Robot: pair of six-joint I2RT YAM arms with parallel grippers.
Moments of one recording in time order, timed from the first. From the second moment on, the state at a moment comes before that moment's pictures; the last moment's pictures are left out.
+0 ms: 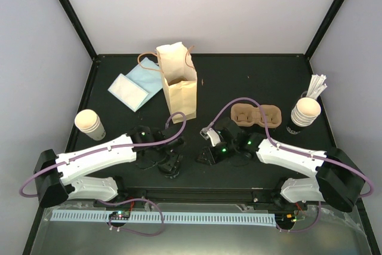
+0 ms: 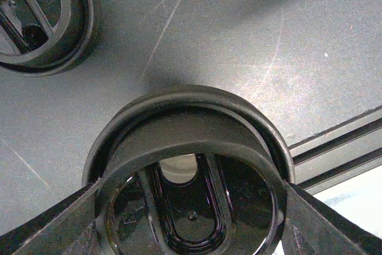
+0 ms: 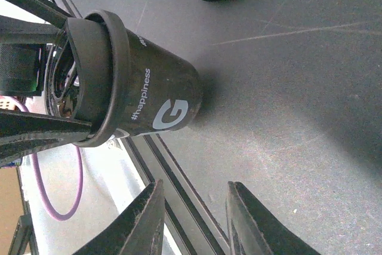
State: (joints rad) left arm -1.06 1.20 0.94 -1.10 -0.02 -0.68; right arm 0.90 1.27 0.65 -0.23 -0.55 0.55
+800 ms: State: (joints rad) left arm -0.99 1.49 1.18 -1.01 -0.16 -0.58; right arm 0.71 1.20 0.63 -0.25 -0.43 0.54
